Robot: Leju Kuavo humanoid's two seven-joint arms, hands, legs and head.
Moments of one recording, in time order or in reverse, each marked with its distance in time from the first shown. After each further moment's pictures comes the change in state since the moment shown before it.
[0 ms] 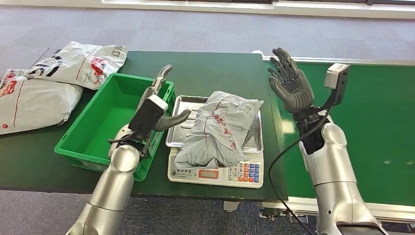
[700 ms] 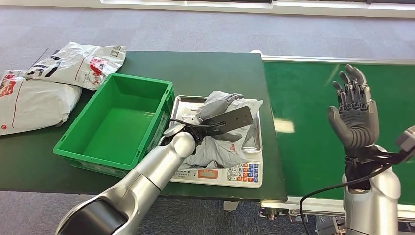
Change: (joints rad) left arm -0.312 -0.174 -0.219 0.584 -0.201 -0.128 0.186; right arm 0.327 -0.072 -0.247 -0.478 0.122 0.000 -0.143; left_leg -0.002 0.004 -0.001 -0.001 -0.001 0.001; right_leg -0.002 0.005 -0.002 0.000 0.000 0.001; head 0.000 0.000
